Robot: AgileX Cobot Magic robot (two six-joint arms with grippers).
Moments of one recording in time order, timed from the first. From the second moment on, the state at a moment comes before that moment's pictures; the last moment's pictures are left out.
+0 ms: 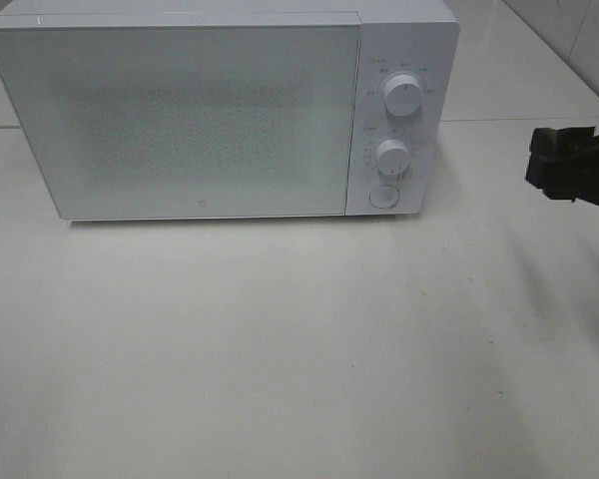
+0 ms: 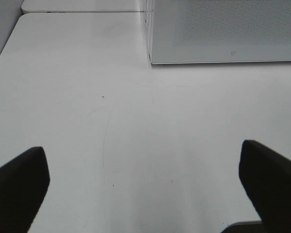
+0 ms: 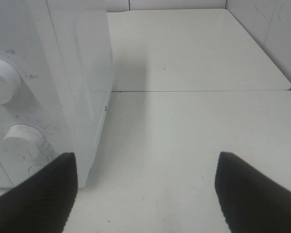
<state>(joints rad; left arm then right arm) -0.07 0.00 -0.50 -0.02 1.05 -0.01 0.23 1.31 -0.32 0.32 -0.72 -0.21</state>
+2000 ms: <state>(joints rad) -0.07 0.00 -0.50 -0.02 1.05 -0.01 0.86 1.65 -0.38 1.00 -0.98 0.41</state>
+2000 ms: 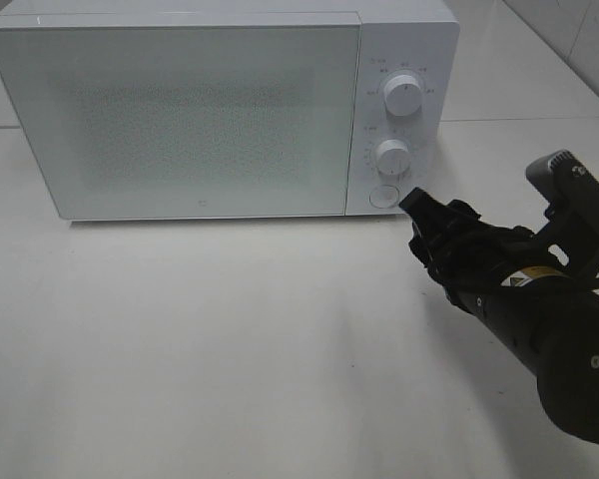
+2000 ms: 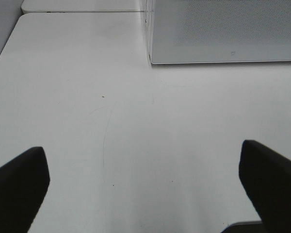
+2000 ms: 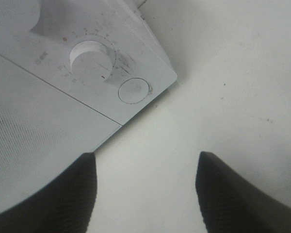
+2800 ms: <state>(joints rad) -0.07 0.00 -0.50 -0.02 1.05 -0.01 0.86 1.65 -0.38 0.99 -0.98 1.16</state>
